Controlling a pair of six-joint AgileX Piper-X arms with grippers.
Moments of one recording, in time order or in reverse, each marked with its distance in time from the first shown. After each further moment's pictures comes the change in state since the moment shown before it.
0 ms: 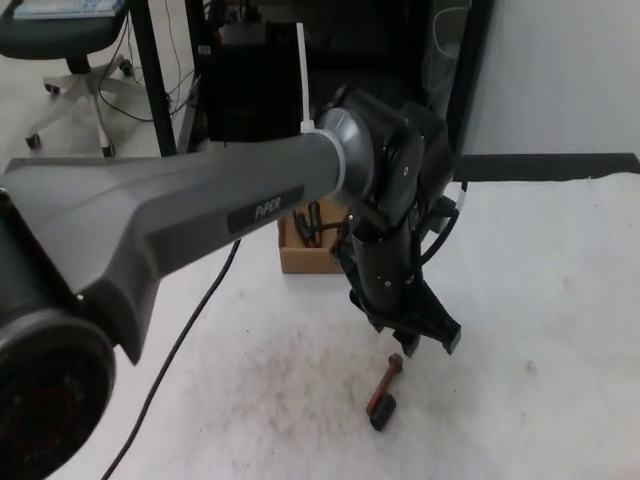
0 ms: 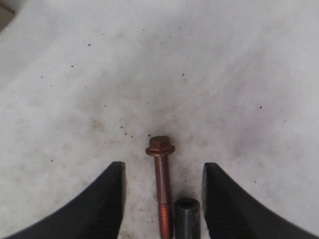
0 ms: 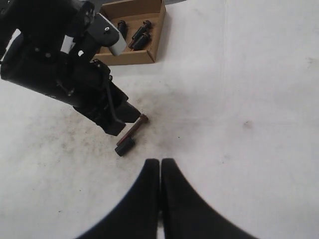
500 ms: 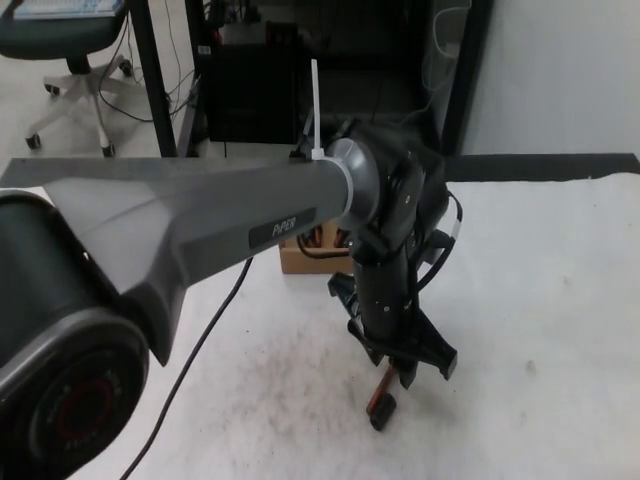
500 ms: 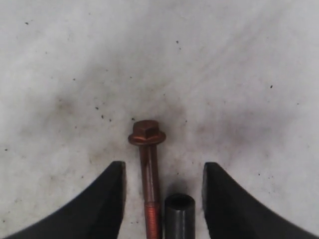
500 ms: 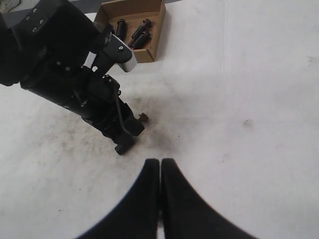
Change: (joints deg) left arm 0.0 1.7 0.0 0.3 0.2 1.2; right arm 0.0 0.0 0.0 0.1 0.0 0.0
